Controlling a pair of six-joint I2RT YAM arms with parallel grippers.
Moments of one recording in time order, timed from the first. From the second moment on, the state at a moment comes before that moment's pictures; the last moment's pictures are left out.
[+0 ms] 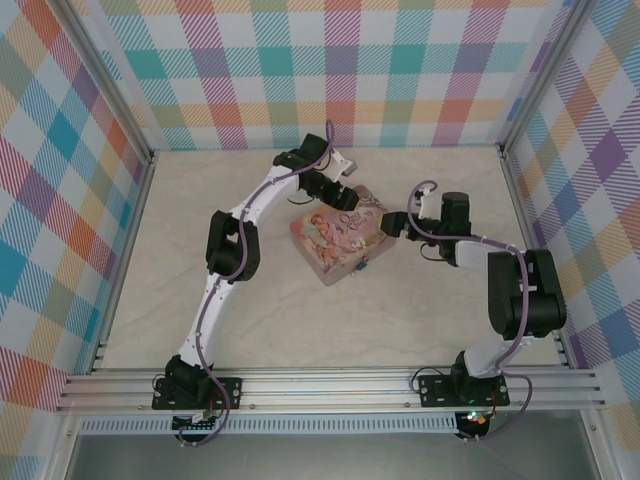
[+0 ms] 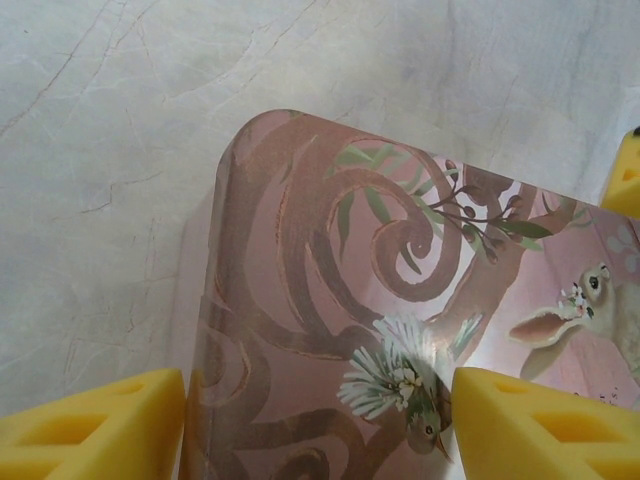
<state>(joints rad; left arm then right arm) -0.47 2.57 2.43 -0.90 0.61 0.12 0.10 1.66 0.78 0.30 -0.75 0.34</state>
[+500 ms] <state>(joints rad) -0.47 2.51 2.33 -0.87 0.61 0.13 0.14 1.51 0.61 0.31 -0.68 0.35</state>
